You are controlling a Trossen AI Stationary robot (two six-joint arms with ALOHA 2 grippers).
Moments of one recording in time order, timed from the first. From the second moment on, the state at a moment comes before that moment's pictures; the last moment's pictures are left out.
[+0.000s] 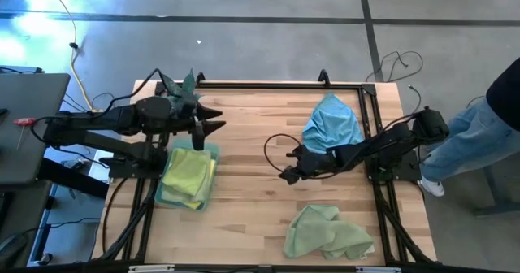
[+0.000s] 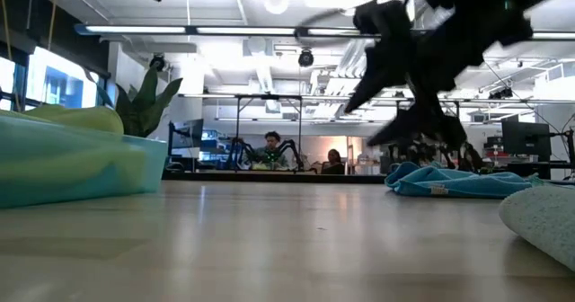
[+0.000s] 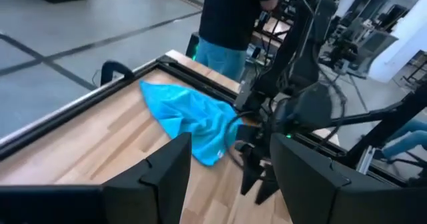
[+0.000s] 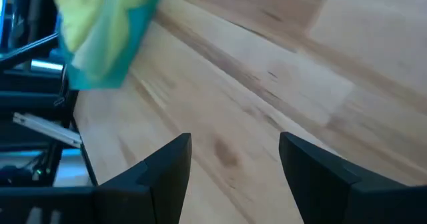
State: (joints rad) left arm 0.12 0.89 0.96 -0.34 -0.25 -0.43; right arm 0.20 1.51 0.66 0.16 0.12 1.24
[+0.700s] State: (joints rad) left arm 0.02 1.19 0.96 0.01 -0.17 -0.48; right arm 0.22 1.47 0.97 -1.17 0.23 1.31
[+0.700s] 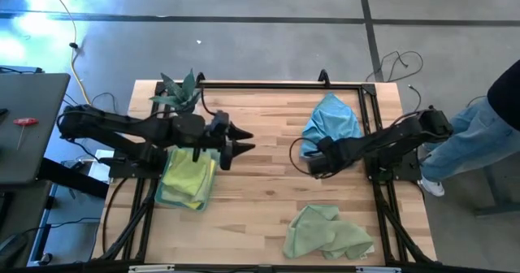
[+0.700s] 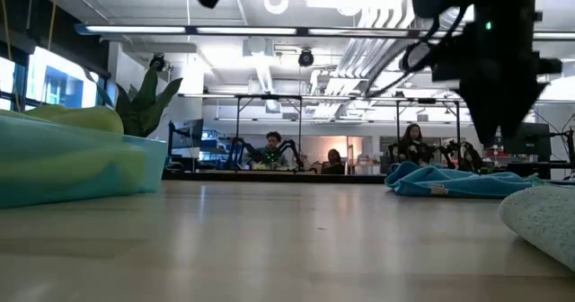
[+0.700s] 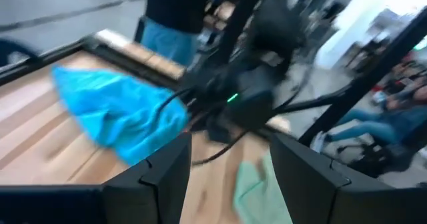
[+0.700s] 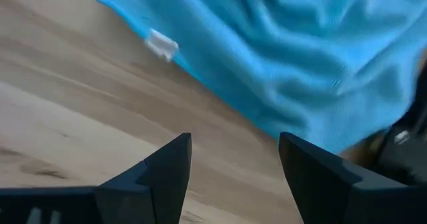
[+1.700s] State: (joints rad) left arm 0.07 1.32 0.96 0.31 -0.12 -0.36; right arm 0.02 1.48 0.64 -0.38 0.33 1.39
